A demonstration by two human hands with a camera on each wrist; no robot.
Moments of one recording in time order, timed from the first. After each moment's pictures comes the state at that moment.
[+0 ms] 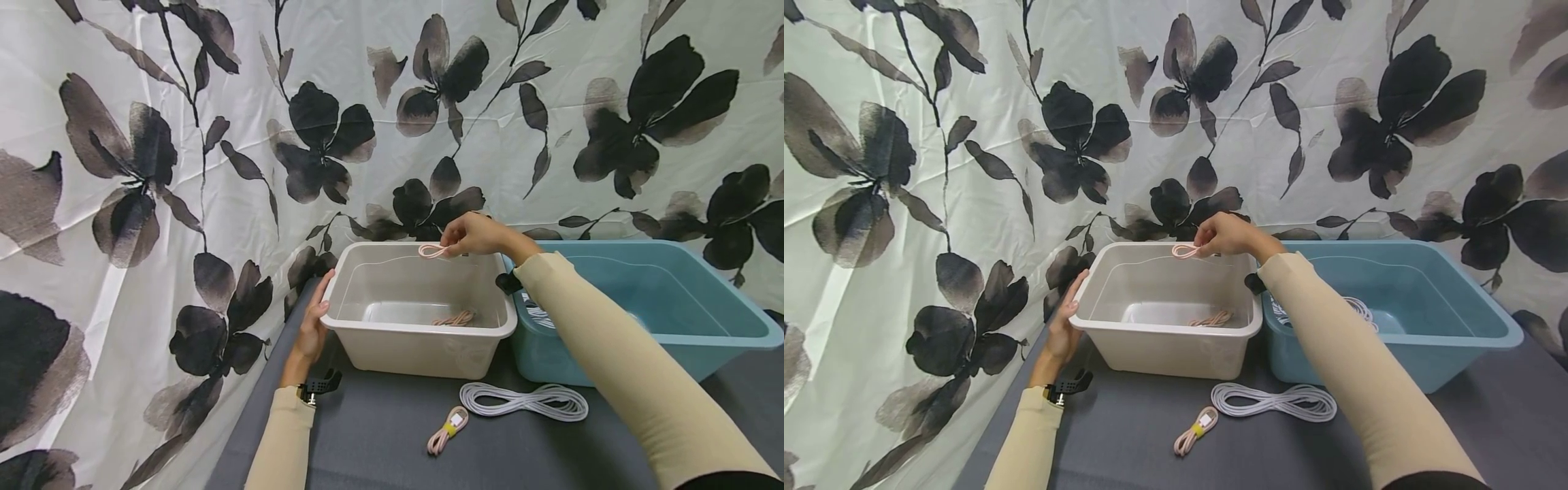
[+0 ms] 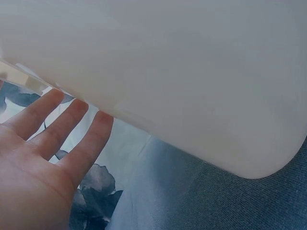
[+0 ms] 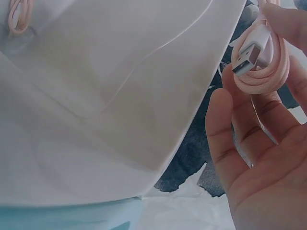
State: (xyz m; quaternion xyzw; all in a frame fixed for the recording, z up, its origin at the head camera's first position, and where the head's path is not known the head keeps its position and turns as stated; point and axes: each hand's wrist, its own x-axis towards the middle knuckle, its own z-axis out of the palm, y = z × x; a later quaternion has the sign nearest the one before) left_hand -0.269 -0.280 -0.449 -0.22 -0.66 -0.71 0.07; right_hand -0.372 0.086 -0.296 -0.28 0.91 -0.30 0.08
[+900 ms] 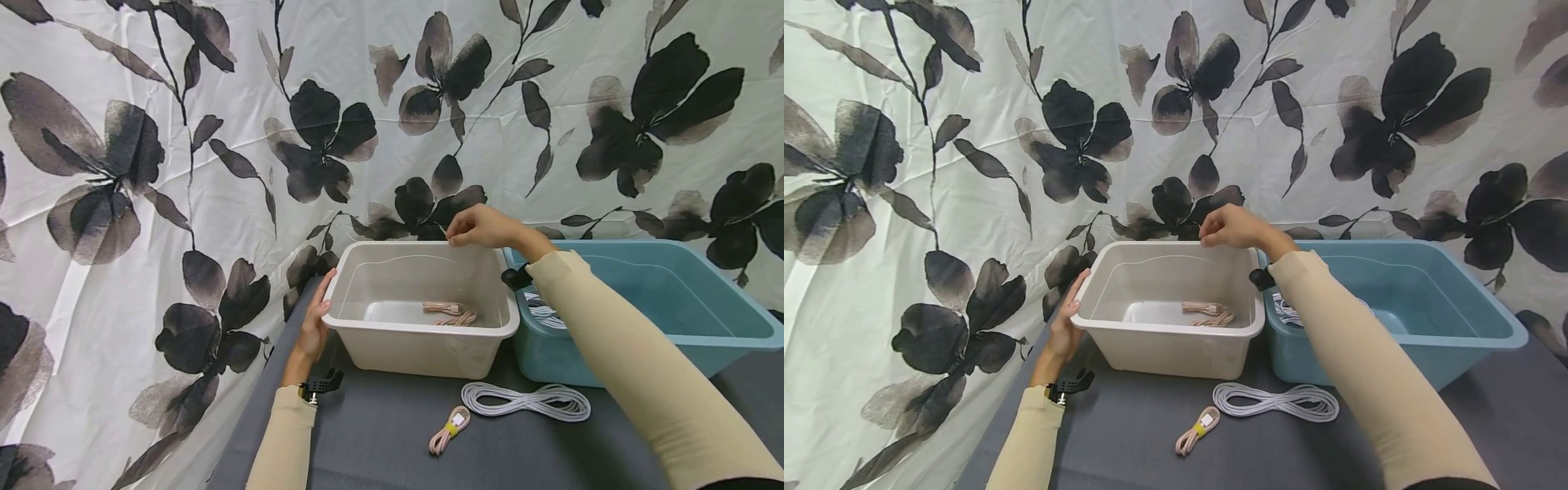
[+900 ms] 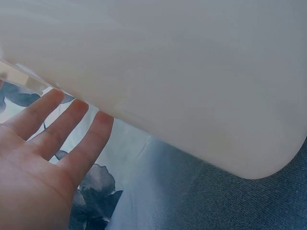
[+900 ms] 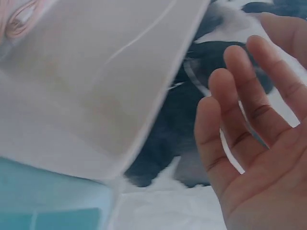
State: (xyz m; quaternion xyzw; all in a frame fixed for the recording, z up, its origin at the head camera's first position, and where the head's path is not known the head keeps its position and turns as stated) left_hand -0.271 -0.280 -0.449 -0.22 -0.66 -0.72 0.06; right_hand -0.371 0.097 -0.287 -0.28 0.91 -0.31 0.05
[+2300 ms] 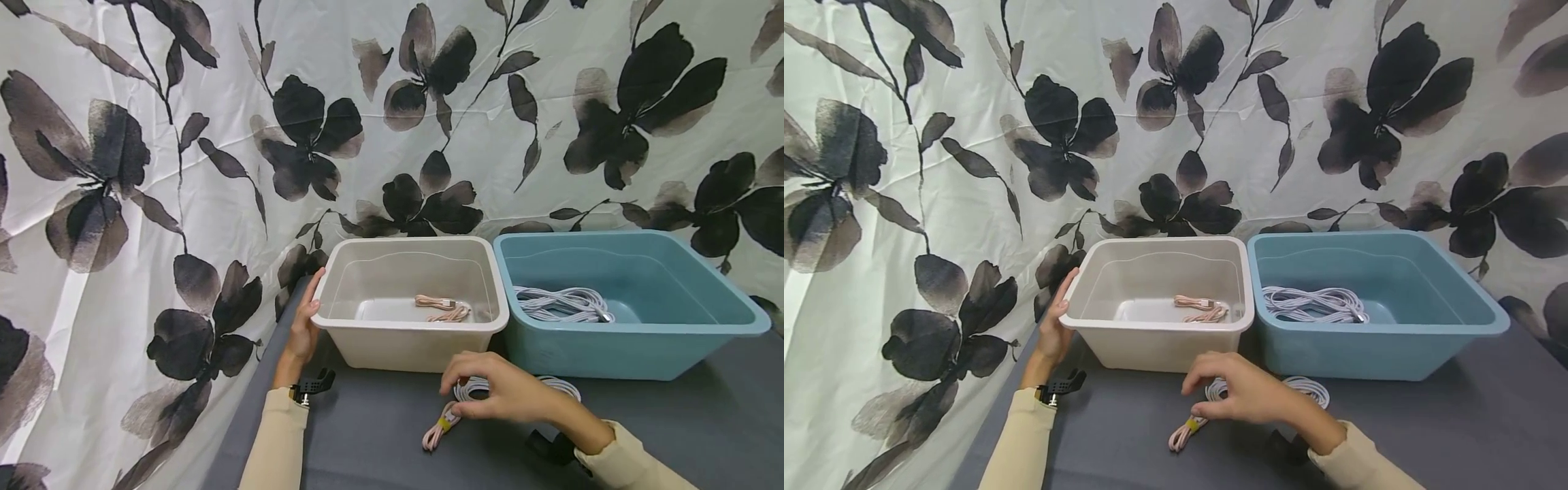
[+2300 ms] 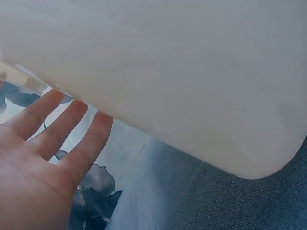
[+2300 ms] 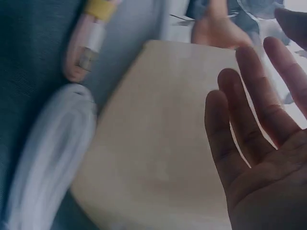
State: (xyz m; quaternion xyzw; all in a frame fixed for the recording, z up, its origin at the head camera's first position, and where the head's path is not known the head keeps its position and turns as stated) left_hand -0.271 -0.273 -0.447 -0.20 -0.66 -0.72 0.06; right_hand -0.170 0.108 -0.410 -0.50 0.74 -0.45 0.04
